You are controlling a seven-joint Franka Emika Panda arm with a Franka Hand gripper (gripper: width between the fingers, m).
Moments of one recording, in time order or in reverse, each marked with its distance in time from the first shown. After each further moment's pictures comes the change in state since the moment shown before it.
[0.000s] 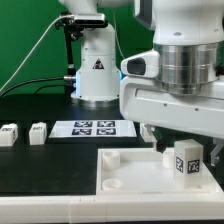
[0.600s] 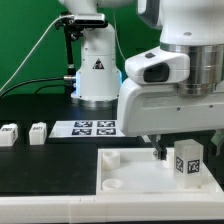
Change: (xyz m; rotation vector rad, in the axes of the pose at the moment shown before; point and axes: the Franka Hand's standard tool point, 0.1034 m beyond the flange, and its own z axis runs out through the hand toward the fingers) arm -0.004 -0.004 0.001 -0.035 -0.007 -0.600
